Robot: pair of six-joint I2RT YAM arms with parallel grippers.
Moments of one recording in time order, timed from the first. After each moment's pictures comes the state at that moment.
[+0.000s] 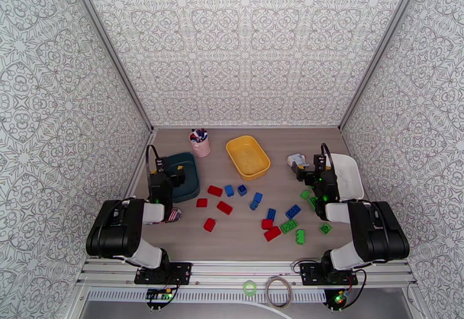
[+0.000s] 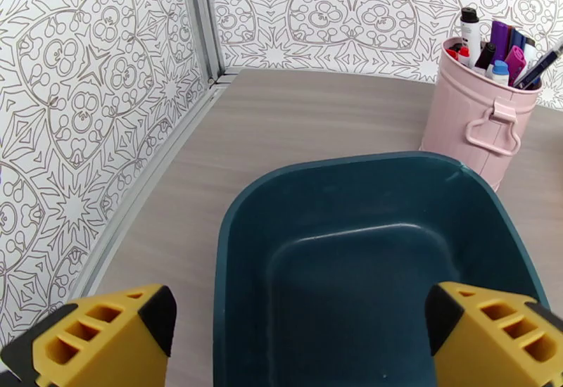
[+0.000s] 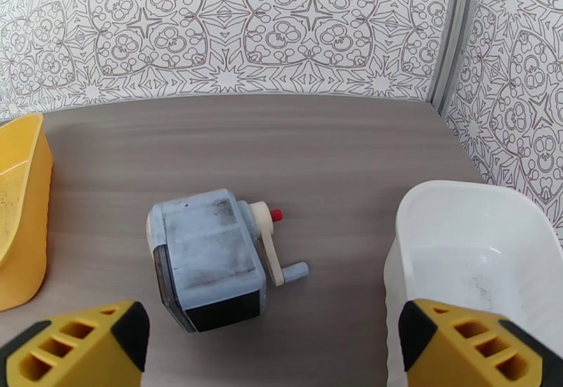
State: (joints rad) left arm 0.04 1.55 0.36 0.91 -0.18 -0.02; right arm 0.03 1.52 0.39 0.86 0.07 0.02
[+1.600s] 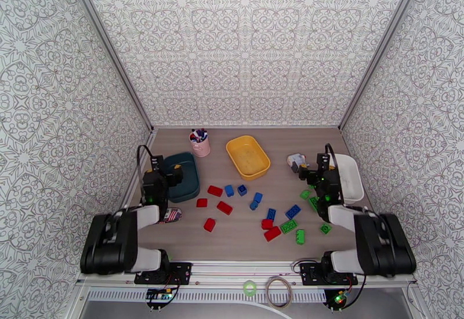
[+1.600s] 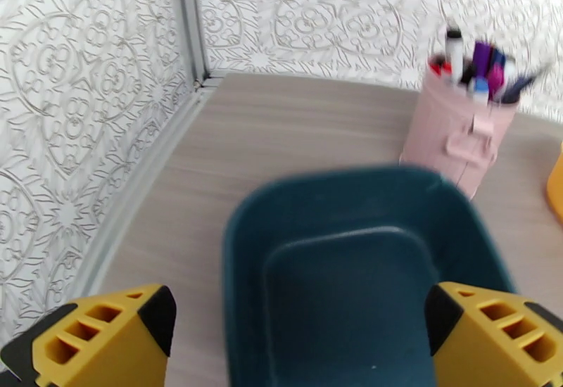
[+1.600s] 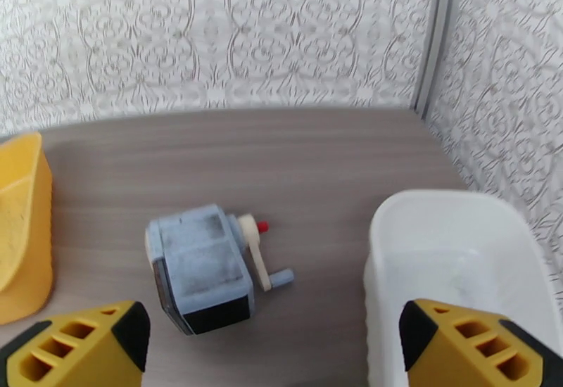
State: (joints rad) left arm 0.11 1.31 0.44 0.59 -0.05 -0.06; right arm 0.02 1.28 0.39 0.67 0.11 0.05
